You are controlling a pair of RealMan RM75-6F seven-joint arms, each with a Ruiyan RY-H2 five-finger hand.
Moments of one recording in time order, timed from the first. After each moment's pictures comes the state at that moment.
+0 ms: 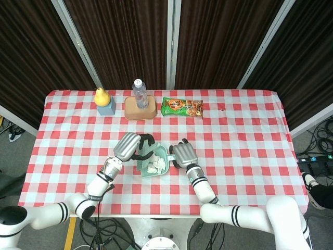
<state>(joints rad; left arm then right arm) -0.76 -1.72 -0.20 -1.26 1.43 1.09 -0.25 0.93 -1.87 0.22 -1.33 -0.67 0.97 -0.65</state>
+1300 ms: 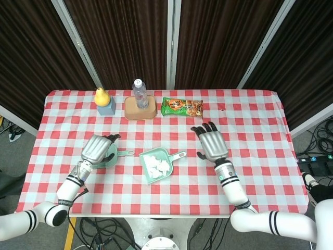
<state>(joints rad) -0.63 -1.48 -0.11 -1.41 1.27 1.04 0.28 0.77 -1.50 0.20 -1.70 -0.88 1.18 -0.61</state>
